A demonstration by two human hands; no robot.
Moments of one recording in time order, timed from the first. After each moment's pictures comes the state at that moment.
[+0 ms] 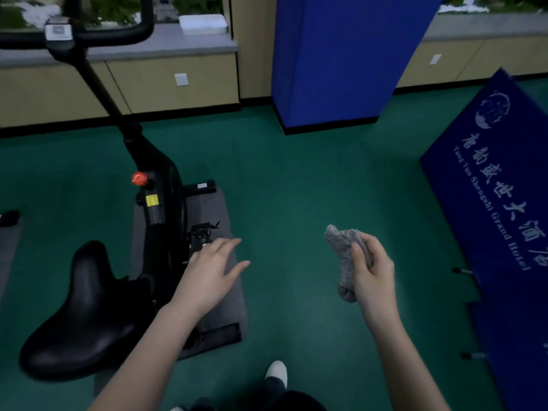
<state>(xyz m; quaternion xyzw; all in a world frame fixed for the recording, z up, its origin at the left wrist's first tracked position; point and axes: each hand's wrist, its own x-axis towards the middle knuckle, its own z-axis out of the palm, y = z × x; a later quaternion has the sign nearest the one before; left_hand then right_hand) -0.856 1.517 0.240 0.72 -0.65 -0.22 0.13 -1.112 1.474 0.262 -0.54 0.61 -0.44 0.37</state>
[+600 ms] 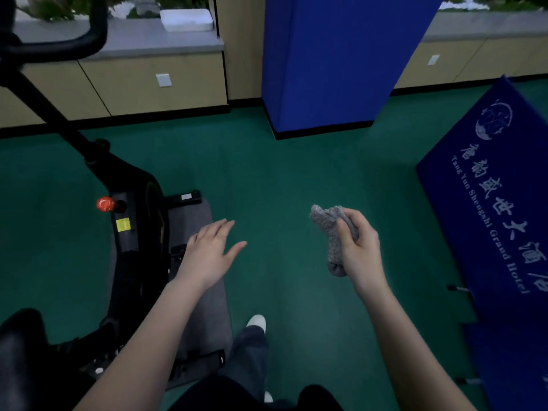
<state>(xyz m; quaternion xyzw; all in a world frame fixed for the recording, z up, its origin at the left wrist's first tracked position) -0.863 1.339 0.225 0.75 -0.63 -0.20 0.07 -1.108 1.295 0.270 -0.58 0.59 -0.41 0.36</state>
